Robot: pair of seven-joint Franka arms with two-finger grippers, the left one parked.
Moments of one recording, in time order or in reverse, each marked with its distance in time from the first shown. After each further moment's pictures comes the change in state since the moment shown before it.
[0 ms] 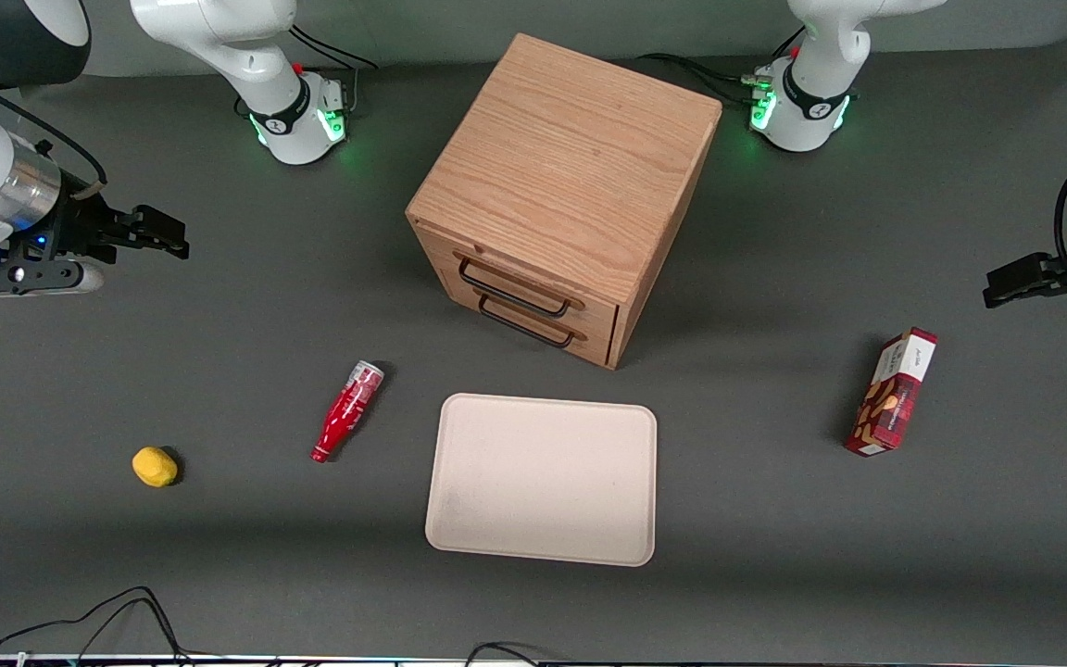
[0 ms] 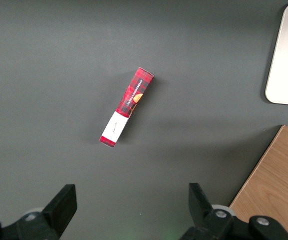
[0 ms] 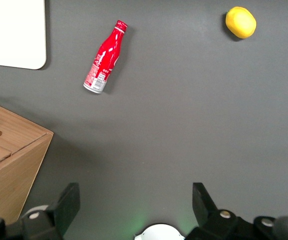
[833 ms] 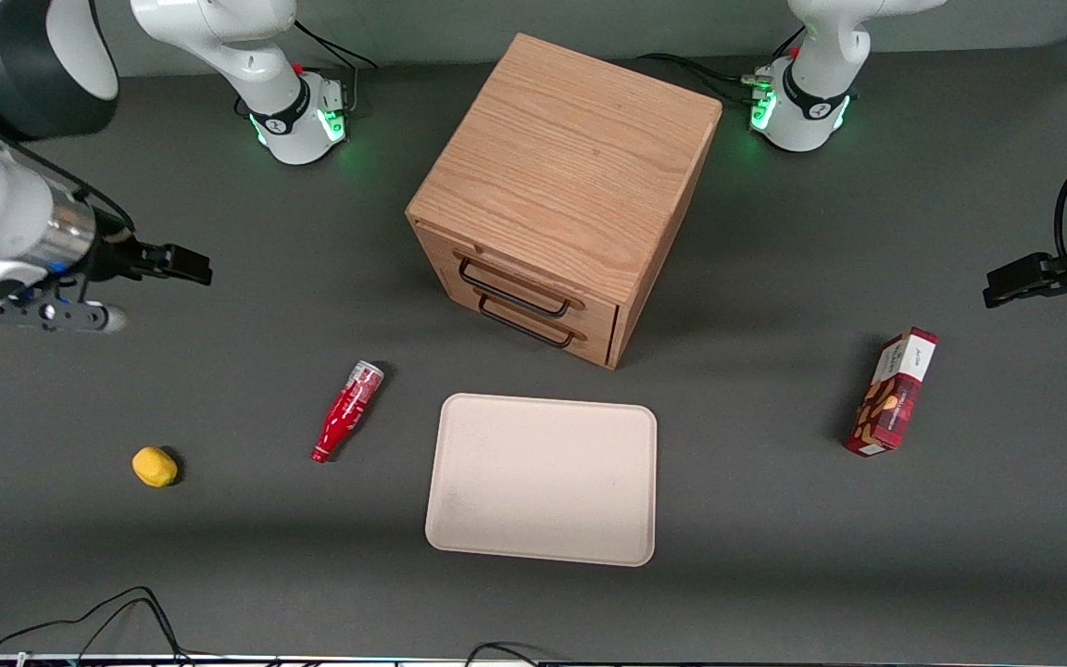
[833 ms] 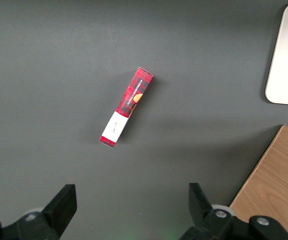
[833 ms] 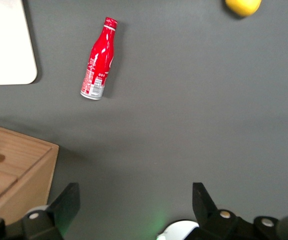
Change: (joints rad) arm -0.010 0.121 0.024 0.026 0.028 0.020 0.199
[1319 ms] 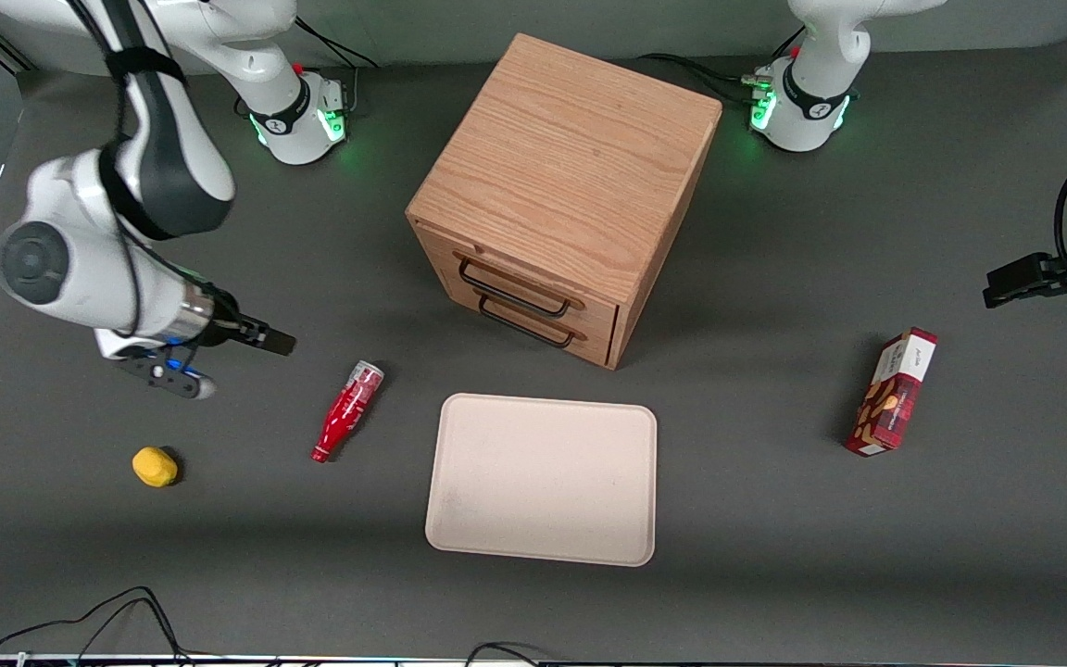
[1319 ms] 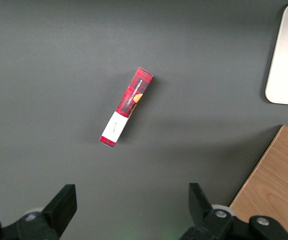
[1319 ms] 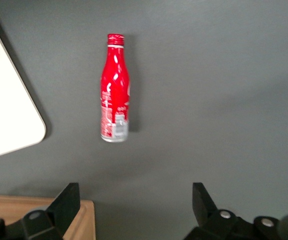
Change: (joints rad) arm 0.002 0.114 0.096 -0.223 0.026 0.426 0.333
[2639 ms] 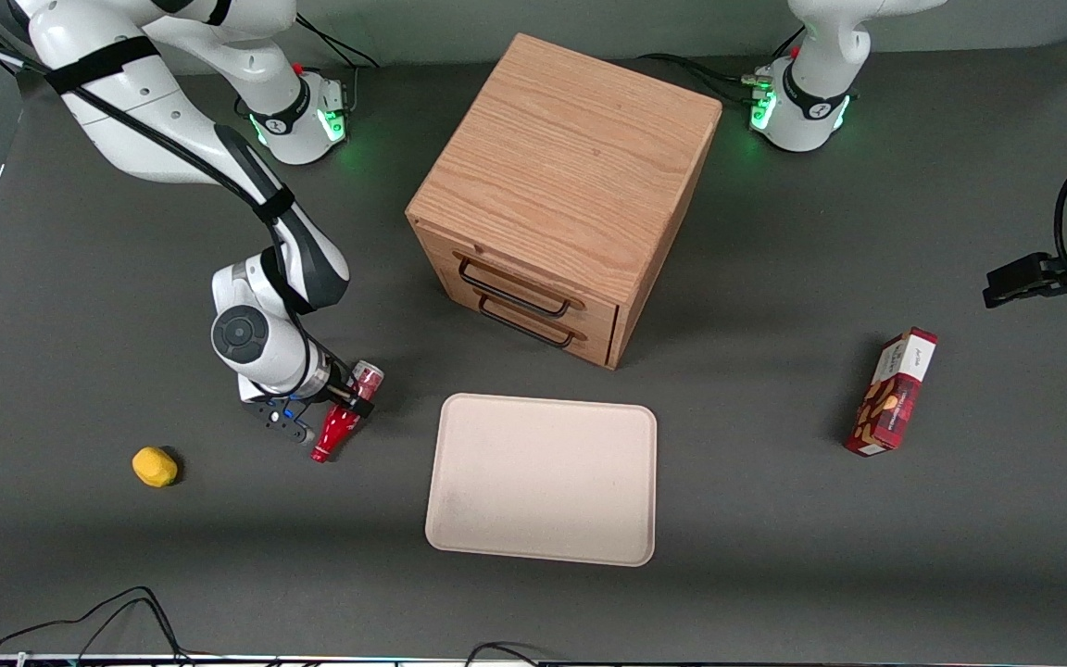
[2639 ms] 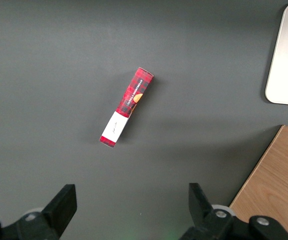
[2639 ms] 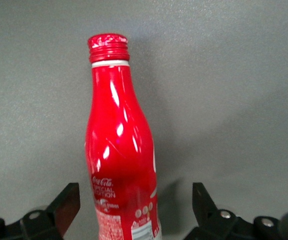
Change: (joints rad) arm 0.024 0.365 0.034 -0.047 -0.236 0.499 0.330
